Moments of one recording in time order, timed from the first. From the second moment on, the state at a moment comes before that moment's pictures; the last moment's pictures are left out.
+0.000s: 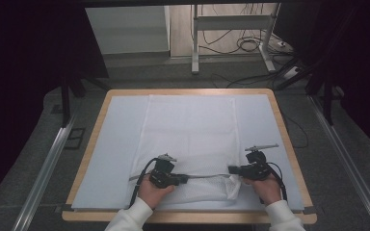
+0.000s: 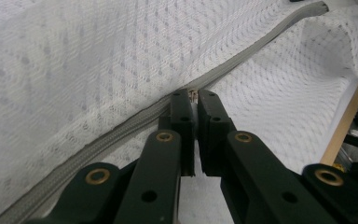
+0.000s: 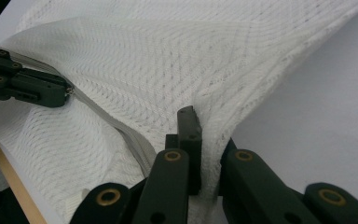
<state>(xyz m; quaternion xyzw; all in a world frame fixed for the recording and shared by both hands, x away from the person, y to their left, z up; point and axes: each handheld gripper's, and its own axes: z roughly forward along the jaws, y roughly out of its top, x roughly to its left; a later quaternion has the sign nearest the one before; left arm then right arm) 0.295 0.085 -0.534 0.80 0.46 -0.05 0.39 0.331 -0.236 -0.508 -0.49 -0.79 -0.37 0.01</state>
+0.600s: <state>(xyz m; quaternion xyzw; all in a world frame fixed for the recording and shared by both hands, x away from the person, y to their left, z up) 0.299 0.110 -0.531 0.79 0.47 -0.05 0.39 0.332 -0.243 -0.508 -0.49 -0.79 -0.37 0.01</state>
